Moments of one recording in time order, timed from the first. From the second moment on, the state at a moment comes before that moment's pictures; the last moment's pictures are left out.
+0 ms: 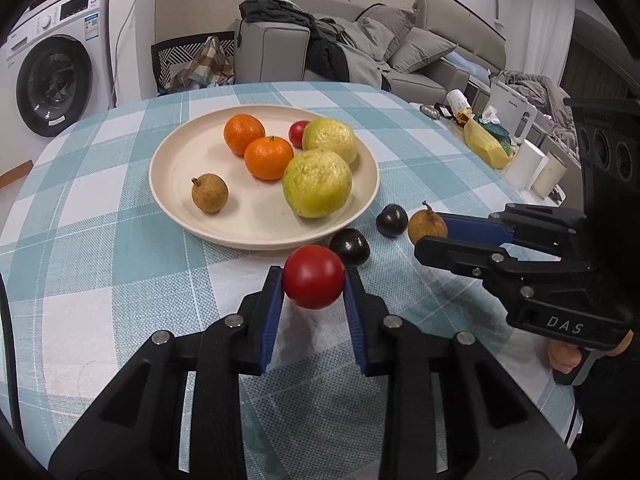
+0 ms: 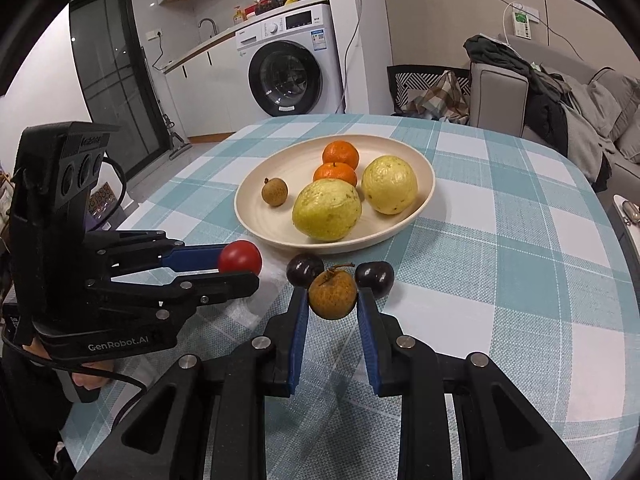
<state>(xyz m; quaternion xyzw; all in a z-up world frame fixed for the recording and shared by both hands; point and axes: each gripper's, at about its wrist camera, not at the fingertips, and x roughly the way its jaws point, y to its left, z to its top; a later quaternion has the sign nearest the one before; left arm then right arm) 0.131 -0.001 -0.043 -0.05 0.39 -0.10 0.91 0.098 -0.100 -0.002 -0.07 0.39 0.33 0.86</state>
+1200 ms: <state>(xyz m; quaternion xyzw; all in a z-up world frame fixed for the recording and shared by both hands) 0.184 0.034 -0.020 -0.07 0.34 -0.04 0.94 0.149 -0.095 0.017 -0.04 0.35 0.32 0.88</state>
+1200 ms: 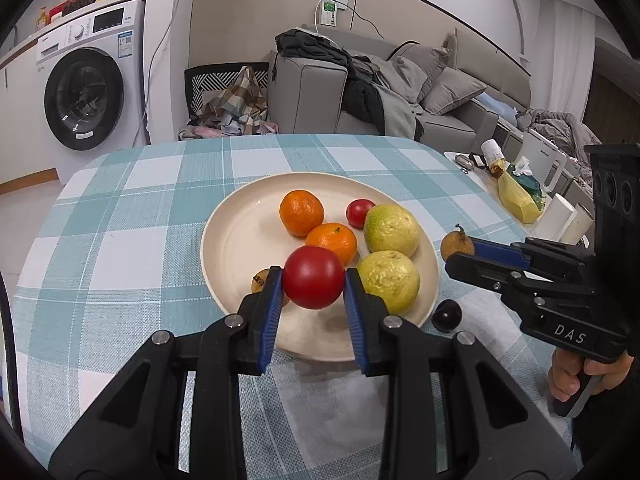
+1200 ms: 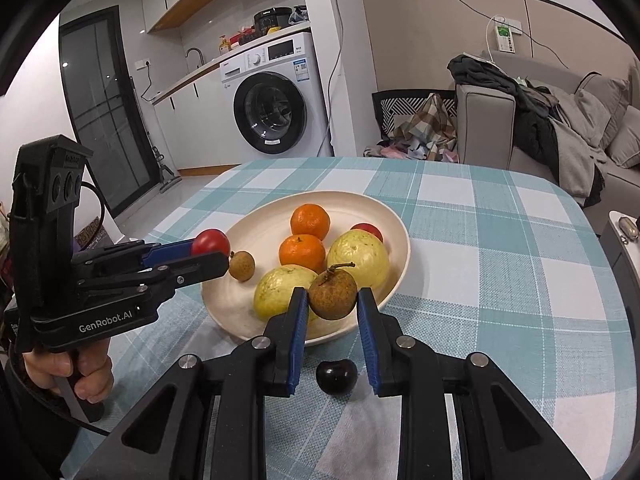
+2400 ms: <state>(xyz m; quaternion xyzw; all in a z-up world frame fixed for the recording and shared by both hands) 0.197 0.025 -0.039 -0.04 0.36 -0.03 0.93 0.169 -0.096 0.001 -0.04 0.37 0.29 0.88</state>
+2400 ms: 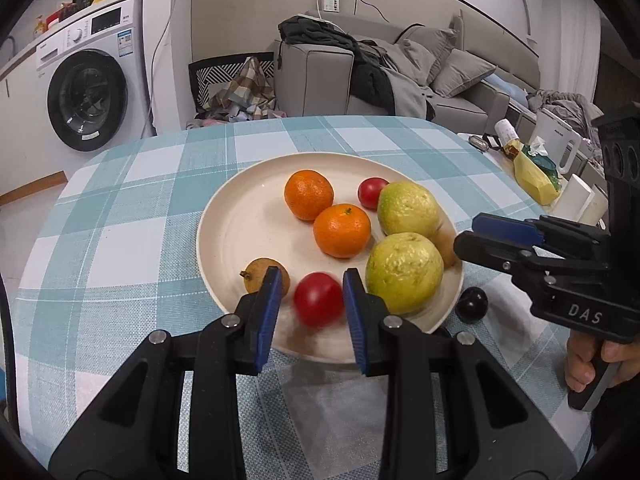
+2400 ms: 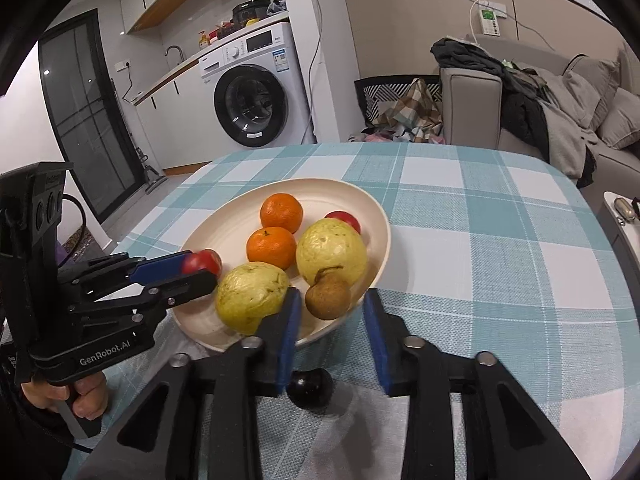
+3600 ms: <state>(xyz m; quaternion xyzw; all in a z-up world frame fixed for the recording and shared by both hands) 0.149 -0.008 -0.048 -0.07 0.42 -0.09 0.90 0.154 -0.118 -0.009 -0.07 0.43 0.32 0.84</state>
